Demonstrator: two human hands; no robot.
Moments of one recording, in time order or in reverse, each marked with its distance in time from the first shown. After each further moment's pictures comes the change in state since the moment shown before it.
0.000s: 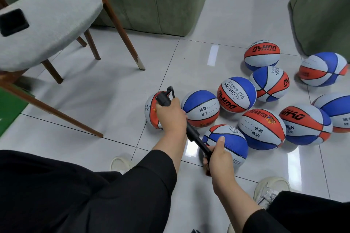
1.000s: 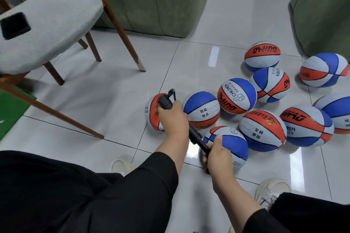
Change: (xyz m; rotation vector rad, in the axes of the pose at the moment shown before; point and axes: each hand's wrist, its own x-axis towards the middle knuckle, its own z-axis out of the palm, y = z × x) left_hand -0.004 -0.006 0.004 -0.012 -0.002 0.004; right_hand 0.004 -0.008 0.002 -0.051 -0.002 -0.038
